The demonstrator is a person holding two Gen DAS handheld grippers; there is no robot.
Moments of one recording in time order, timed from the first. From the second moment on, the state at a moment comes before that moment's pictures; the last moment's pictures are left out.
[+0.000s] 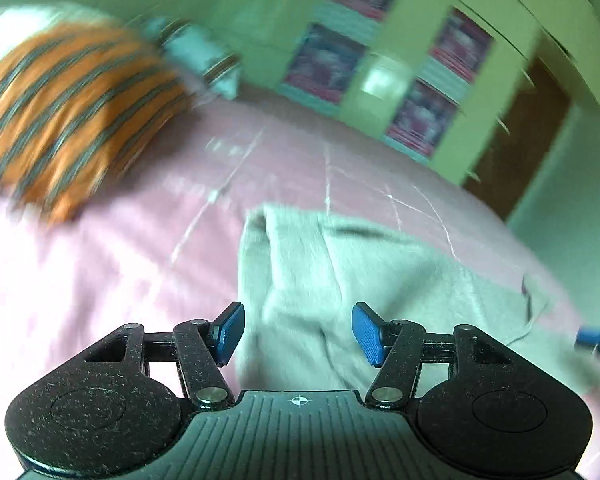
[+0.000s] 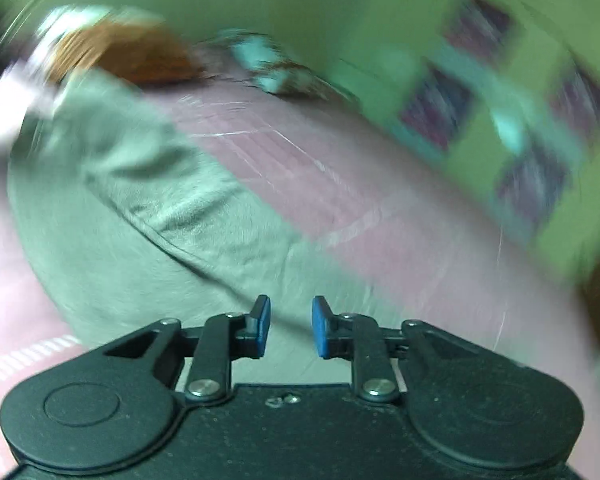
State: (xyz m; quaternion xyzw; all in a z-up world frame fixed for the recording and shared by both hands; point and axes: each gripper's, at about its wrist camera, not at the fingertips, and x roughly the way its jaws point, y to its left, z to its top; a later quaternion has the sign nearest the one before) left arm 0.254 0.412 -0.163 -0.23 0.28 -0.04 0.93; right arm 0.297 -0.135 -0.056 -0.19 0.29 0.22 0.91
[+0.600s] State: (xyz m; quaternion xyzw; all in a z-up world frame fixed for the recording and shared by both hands) left arm 0.287 0.384 -0.182 -0.41 0.30 0.03 0.86; right arm 0.331 -0.171 -0.093 0.16 0.37 0.14 0.90
